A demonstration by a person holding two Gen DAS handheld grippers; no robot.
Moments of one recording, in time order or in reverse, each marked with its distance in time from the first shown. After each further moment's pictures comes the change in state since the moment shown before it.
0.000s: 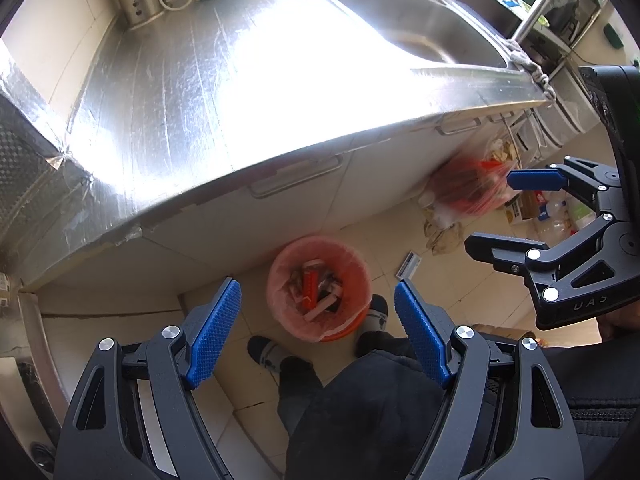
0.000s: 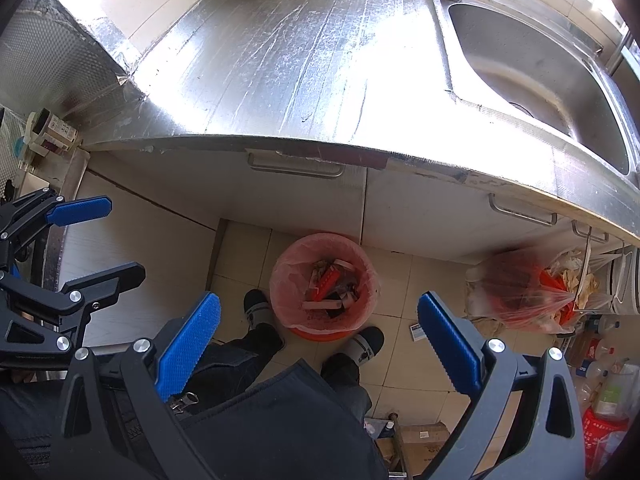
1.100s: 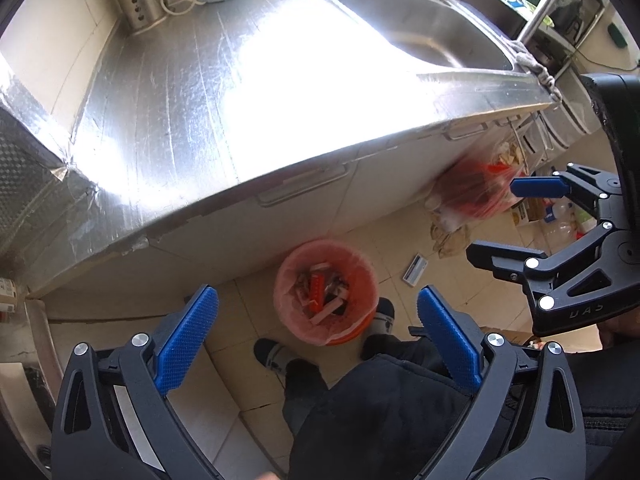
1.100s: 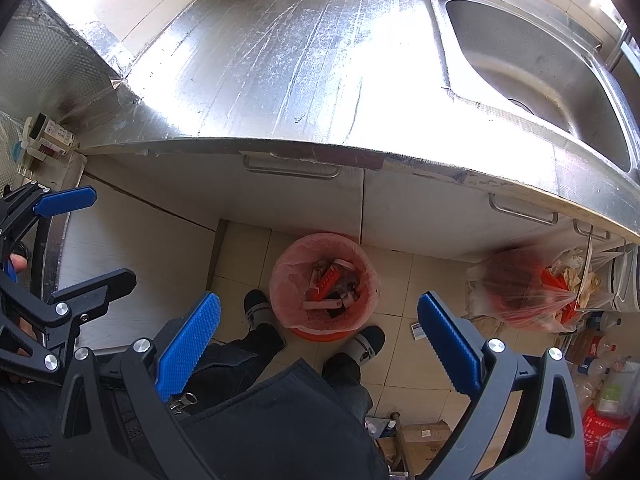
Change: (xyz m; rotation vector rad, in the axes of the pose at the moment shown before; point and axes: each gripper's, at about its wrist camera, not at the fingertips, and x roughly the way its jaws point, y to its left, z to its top) left arm 0.001 0.000 0.011 -0.001 0.001 0.025; right arm 0.005 -0.004 0.005 0.012 0.008 0.002
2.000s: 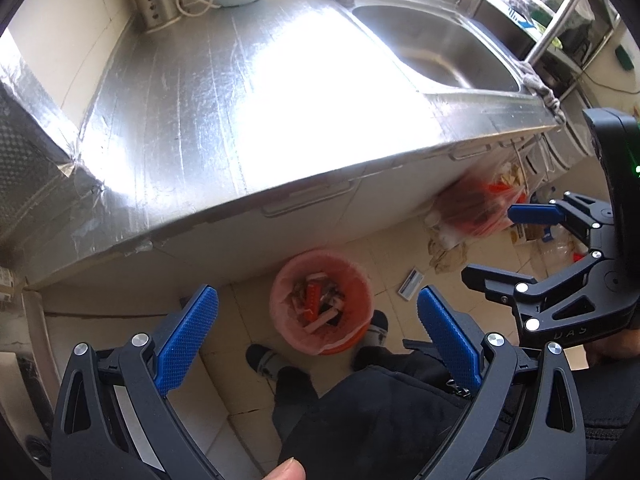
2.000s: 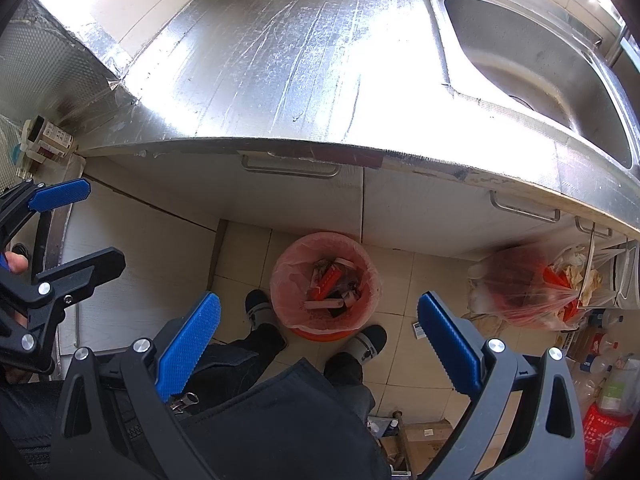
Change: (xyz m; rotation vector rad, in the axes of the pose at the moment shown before) left arm -0.005 0.009 0.006 -0.050 -0.033 -0.016; right arm 0.003 0.000 0.000 0.009 0.005 0.003
